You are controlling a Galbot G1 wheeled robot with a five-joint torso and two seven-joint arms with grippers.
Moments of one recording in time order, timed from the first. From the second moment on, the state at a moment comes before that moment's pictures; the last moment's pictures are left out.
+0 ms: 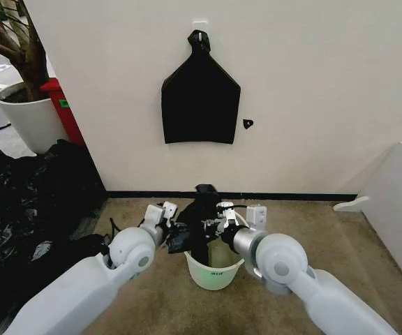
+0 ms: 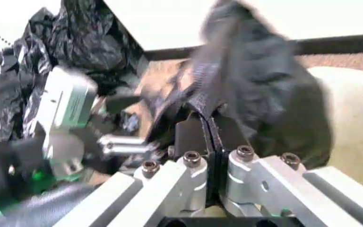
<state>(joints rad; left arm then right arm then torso) 0.88 -0.85 0.11 -1.97 -0.89 0.72 -0.51 -0.88 0.99 -0.09 2.16 1.33 -0.57 0.63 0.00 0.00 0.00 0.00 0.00</state>
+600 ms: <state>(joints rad) 0.96 -0.79 0.05 -2.02 -0.89 0.73 -0.51 -0.99 0.93 0.08 2.22 1.34 -0.57 0.59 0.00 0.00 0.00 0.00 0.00</state>
